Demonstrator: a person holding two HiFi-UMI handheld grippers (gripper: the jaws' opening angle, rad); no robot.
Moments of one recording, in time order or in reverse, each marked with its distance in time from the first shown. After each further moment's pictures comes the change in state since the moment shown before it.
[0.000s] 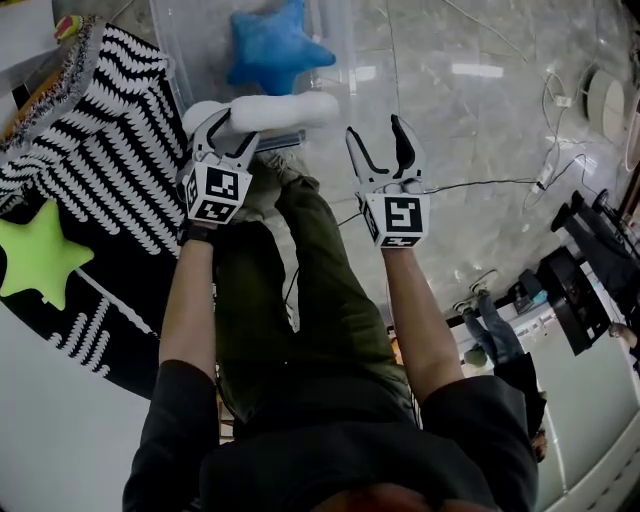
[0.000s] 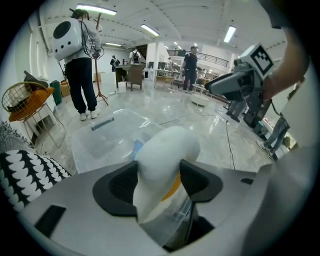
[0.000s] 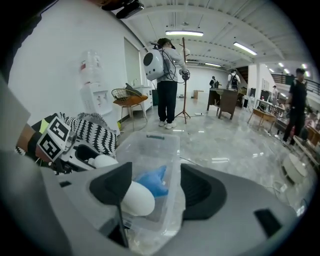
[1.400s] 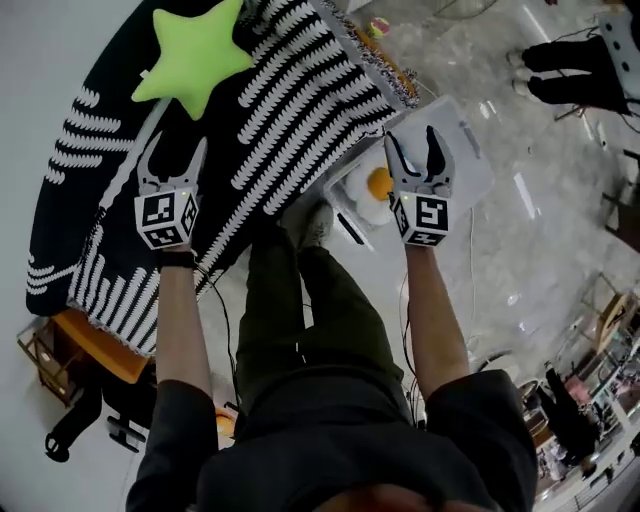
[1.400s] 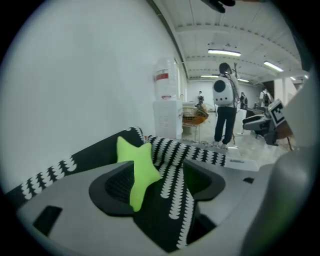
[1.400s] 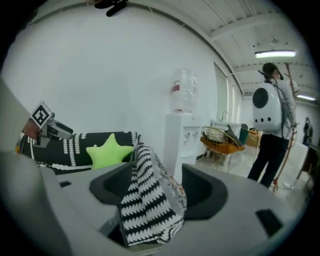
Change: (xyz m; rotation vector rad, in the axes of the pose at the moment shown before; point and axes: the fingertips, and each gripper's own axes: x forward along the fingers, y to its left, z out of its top) left arm -0.515 0.102 -0.207 -0.907 -0.310 1.187; right arm 0.055 0.366 0.269 -0.591 -0.295 0.751
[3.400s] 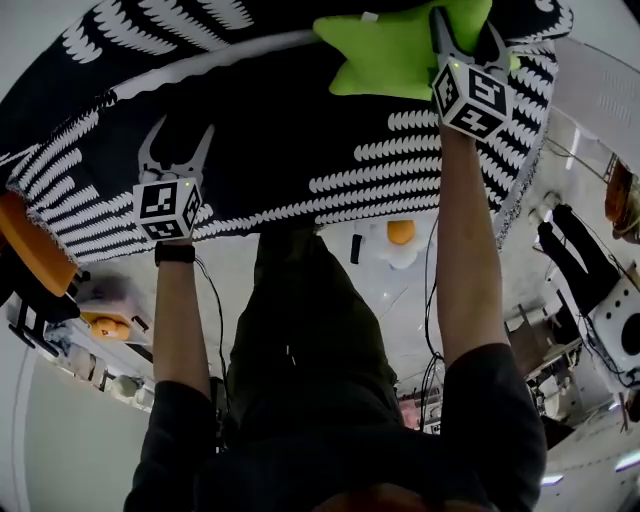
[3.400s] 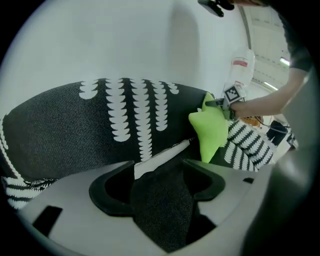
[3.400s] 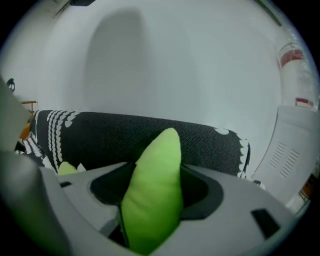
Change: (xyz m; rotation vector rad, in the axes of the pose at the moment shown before) left arm -0.059 0.279 -0.277 -0.510 0.214 0.327; right arm 0.457 0.412 0.088 -0.334 0.051 0.420
